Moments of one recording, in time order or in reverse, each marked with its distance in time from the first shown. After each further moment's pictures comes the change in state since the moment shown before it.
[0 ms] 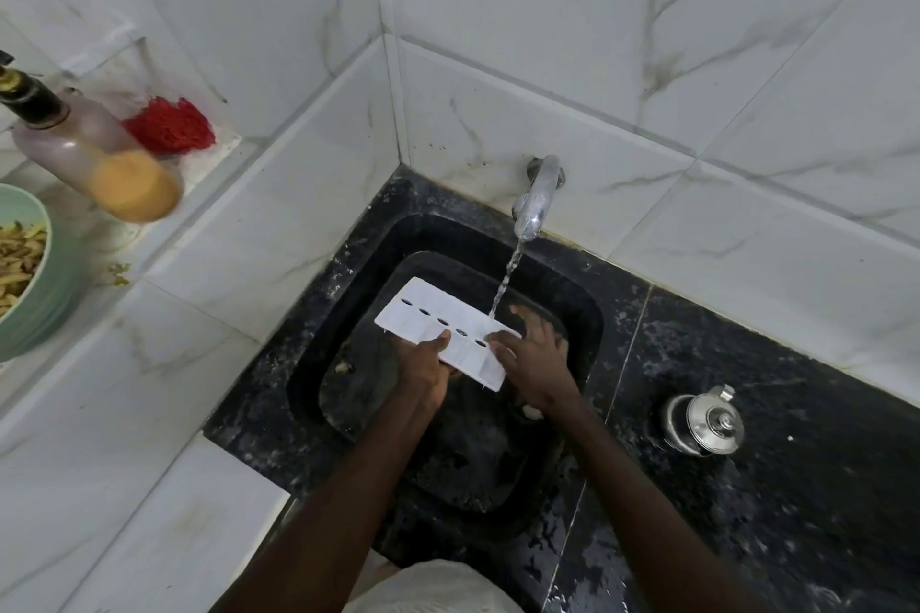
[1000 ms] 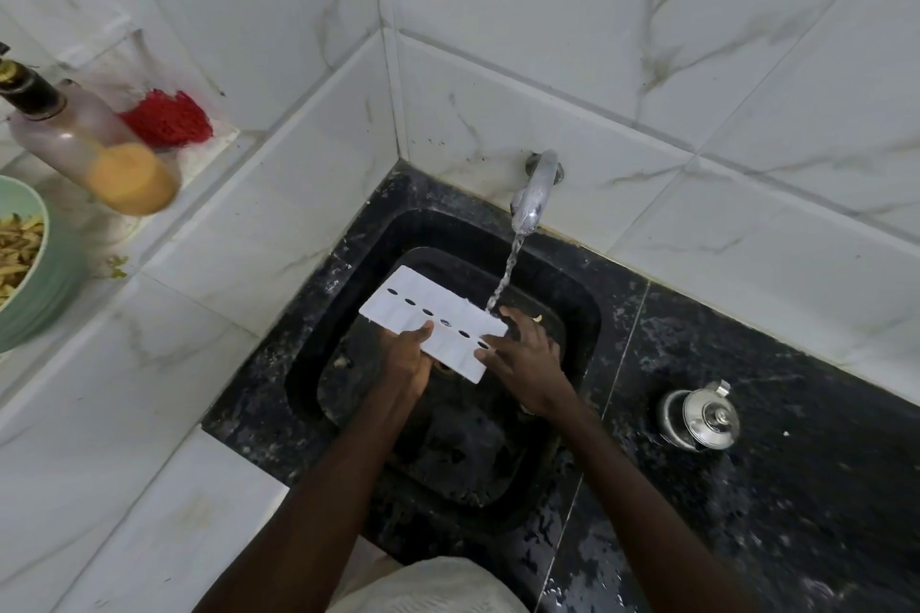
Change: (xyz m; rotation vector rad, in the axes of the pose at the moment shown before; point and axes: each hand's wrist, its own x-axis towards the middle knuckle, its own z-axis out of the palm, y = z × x) left_hand 0.010 0.014 -0.012 -0.031 -0.013 0.033; right_hand -0.012 0.002 0.002 0.060 -0.028 -0.066
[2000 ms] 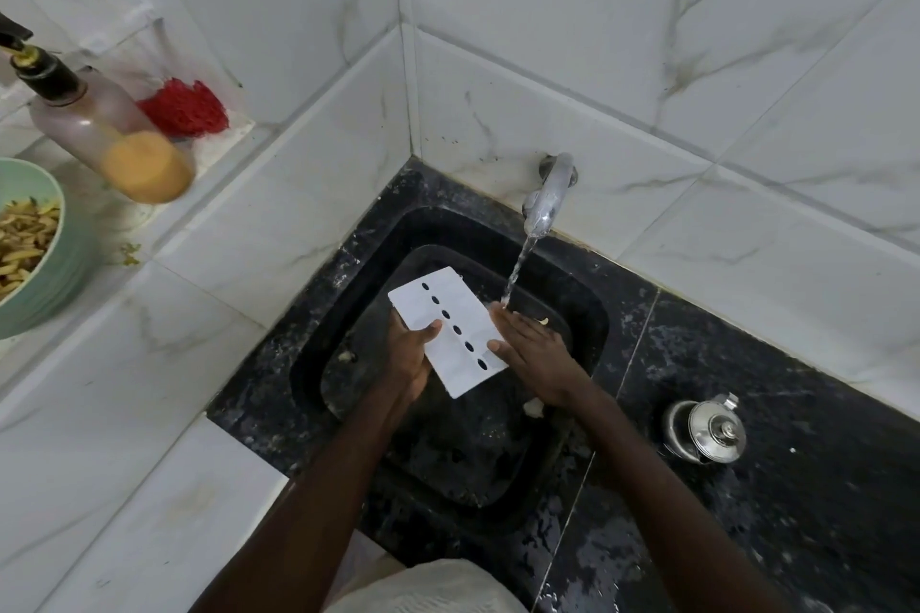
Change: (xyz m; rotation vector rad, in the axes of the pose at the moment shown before) left_hand 0.003 0.006 -0.010 0.196 -0.106 0.012; right_hand 0.016 0.008 -0.020 -0.058 -0.212 -0.120
